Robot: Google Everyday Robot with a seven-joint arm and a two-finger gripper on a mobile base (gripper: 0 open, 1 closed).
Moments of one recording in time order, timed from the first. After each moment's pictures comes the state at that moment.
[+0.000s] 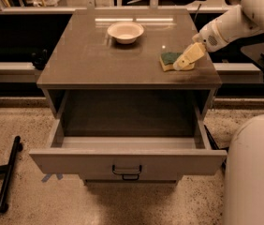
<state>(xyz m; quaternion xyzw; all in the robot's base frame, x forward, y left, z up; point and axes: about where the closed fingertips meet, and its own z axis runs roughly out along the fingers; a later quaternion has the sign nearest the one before) 0.743 -0.191 0.850 -0.46 0.80 0.17 0.33</state>
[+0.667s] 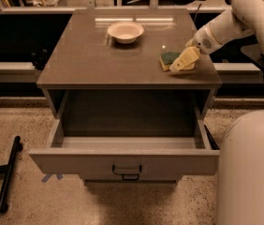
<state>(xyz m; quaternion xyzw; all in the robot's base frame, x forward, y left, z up) 0.749 -0.185 0.831 -0.47 0.81 0.16 0.31</state>
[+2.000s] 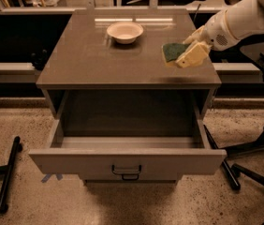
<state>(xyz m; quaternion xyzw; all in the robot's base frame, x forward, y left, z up) 0.670 -0.169 0.905 -0.53 0.75 0.12 0.37</state>
